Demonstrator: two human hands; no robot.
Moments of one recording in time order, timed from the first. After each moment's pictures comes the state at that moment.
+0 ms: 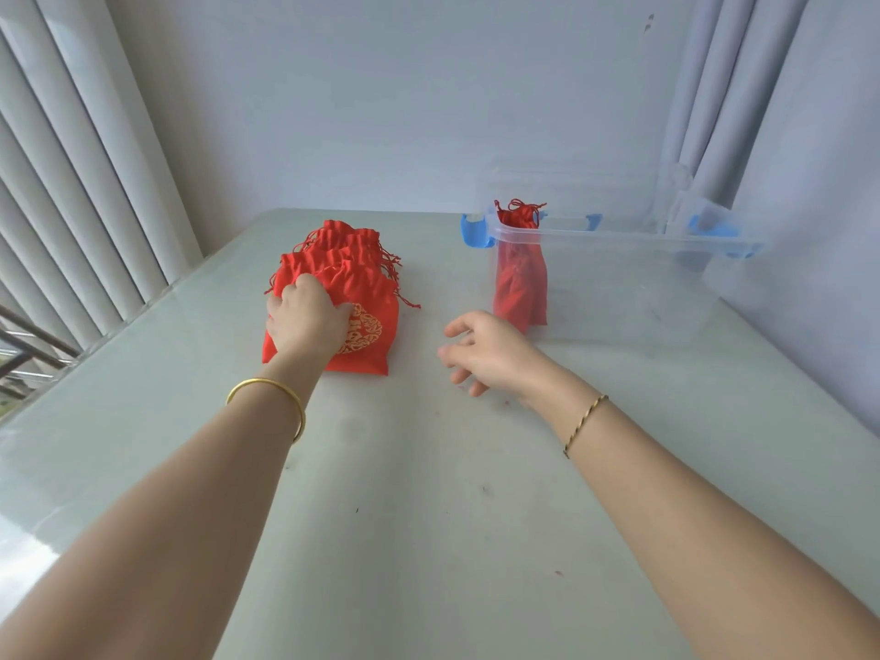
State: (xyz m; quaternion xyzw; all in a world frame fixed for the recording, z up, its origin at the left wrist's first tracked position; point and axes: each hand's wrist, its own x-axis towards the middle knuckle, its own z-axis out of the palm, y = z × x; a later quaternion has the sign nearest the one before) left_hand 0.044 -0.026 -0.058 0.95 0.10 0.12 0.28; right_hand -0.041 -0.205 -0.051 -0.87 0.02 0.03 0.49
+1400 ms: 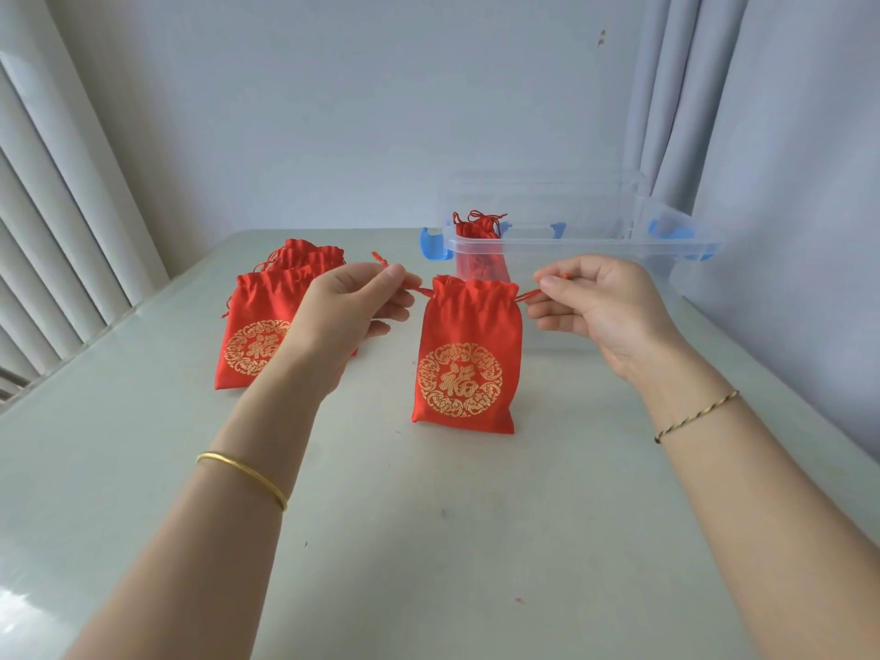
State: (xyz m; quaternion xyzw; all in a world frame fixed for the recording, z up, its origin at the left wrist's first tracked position) left_hand -0.020 -0.085 -0.013 0.72 -0.16 0.01 0.67; right_hand -0.073 -0.305 -0.006 -0.72 0.04 -0.19 0.67
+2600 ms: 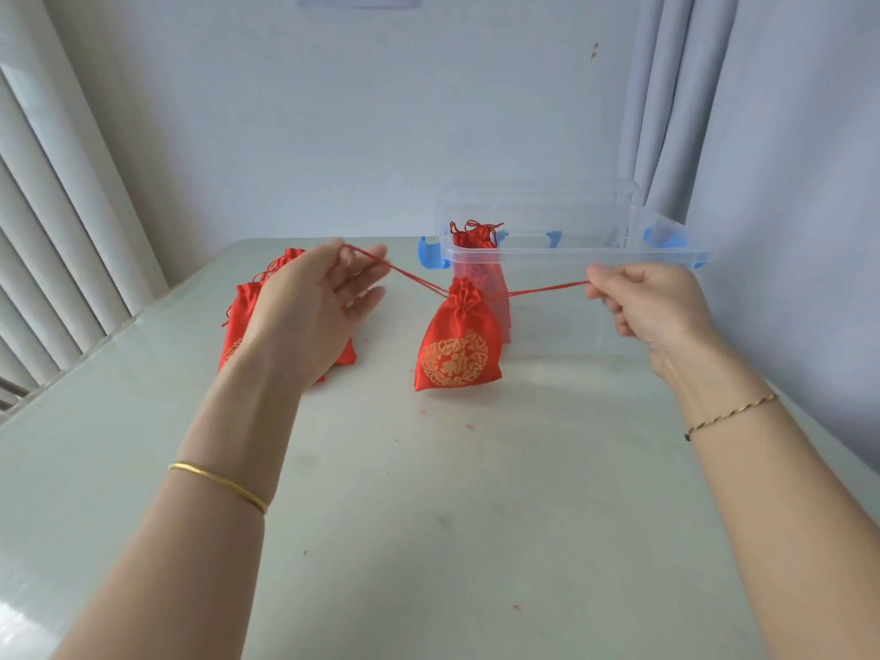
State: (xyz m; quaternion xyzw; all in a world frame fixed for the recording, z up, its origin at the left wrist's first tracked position) left_hand -0.020 -0.075 0.010 0.53 -0.11 -0.08 0.84; right_hand -0.076 -0.337 -0.001 -0.77 0.16 -0.27 0.55
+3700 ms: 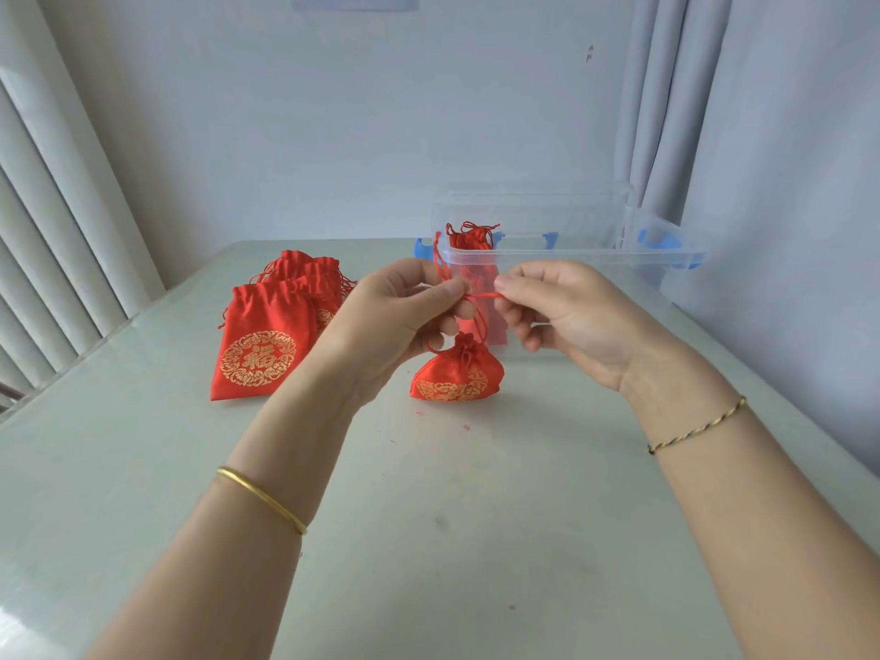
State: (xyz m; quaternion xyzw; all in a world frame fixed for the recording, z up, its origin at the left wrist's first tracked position) left_hand -0.053 -0.115 0.011 0.66 -0.23 -0.10 0.70; right_hand -0.092 -0.279 0.019 -0.79 -0.04 -0.07 0.60
